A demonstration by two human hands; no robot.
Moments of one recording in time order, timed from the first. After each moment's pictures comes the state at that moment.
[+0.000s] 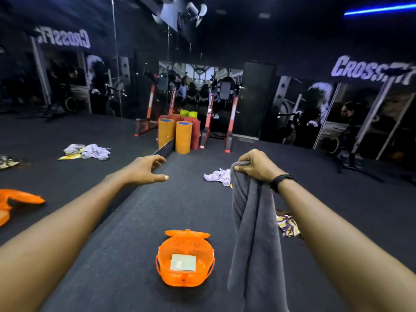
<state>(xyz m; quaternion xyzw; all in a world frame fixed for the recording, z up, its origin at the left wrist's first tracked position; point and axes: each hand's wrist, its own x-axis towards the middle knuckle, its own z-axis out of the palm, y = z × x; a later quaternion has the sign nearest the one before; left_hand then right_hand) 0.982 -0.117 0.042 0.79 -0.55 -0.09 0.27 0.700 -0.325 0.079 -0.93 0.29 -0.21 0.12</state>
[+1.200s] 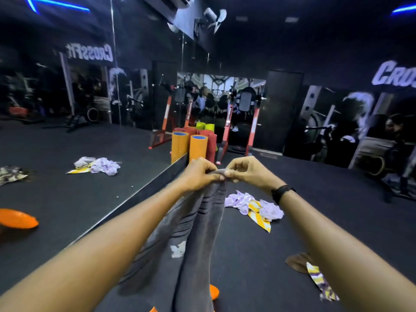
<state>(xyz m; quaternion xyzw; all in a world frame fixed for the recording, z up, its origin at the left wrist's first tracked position) 1.053 -0.511 0.071 0.68 -0.61 -0.05 0.40 0.900 -0.631 0.088 -0.88 0.10 -0.22 0.40</state>
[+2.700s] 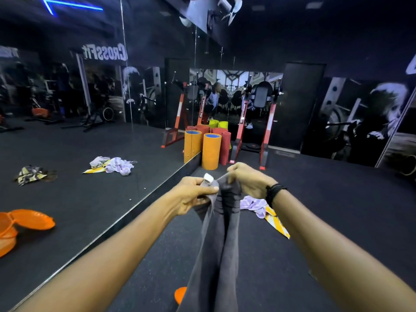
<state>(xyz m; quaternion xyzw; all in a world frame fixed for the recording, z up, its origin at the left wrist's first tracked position) 1.142 -0.535 0.038 0.60 -0.30 -0.41 0.62 1.033 -0.670 0.073 -0.76 0.27 -0.15 0.57</state>
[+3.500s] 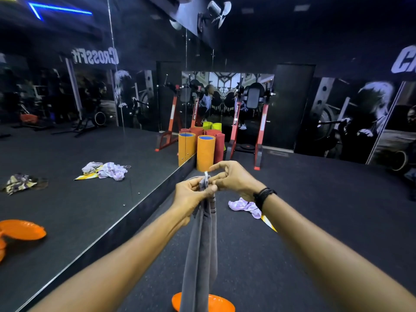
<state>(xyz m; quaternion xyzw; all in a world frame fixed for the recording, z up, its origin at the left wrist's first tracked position) 1.122 -0.553 0.021 0.56 -0.32 -0.27 0.72 1.030 -0.665 0.075 -0.81 0.21 -0.18 0.51</state>
